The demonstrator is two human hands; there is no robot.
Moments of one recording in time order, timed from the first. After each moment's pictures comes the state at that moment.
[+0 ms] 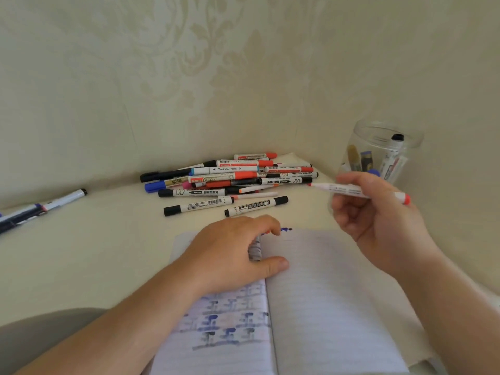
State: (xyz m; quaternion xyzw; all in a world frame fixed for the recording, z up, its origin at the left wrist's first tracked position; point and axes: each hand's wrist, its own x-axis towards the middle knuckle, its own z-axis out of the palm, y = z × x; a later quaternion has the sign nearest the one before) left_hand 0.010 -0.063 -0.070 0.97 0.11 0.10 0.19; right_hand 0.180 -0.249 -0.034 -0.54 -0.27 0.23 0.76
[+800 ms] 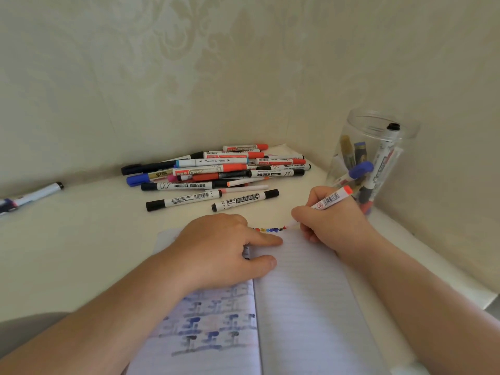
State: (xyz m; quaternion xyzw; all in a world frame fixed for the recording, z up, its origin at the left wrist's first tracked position) left_hand 0.026 -0.062 -0.067 0.99 0.11 0.00 0.12; right_hand 0.188 -0.213 -0.062 -0.79 -0.25 0.17 0.53
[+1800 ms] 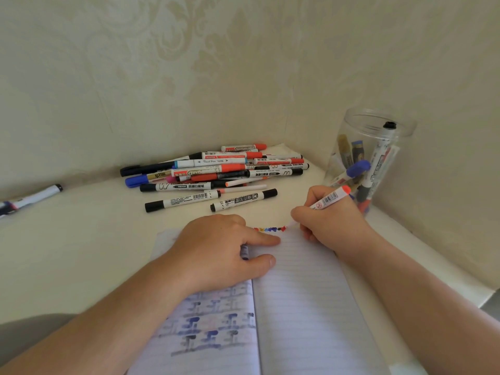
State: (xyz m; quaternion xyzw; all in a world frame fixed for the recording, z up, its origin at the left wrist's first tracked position) left_hand 0.024 -0.064 -0.072 0.99 0.12 0.04 0.12; right_hand 0.188 -0.215 -0.063 -0.80 -0.26 0.16 0.52
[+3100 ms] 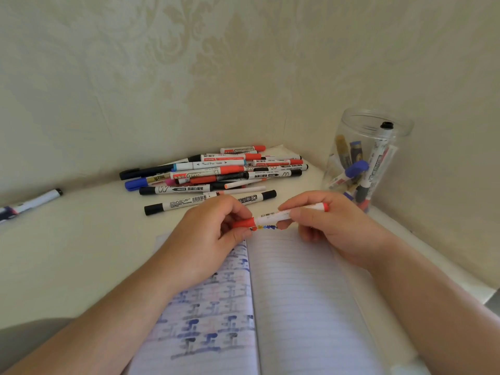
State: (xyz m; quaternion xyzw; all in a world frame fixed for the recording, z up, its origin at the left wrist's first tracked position) left_hand 0.014 -0.054 -0.075 0.90 0.14 0.22 0.34; right_hand 0.194 -0.227 -0.063 -0.65 -0.39 0.31 0.58
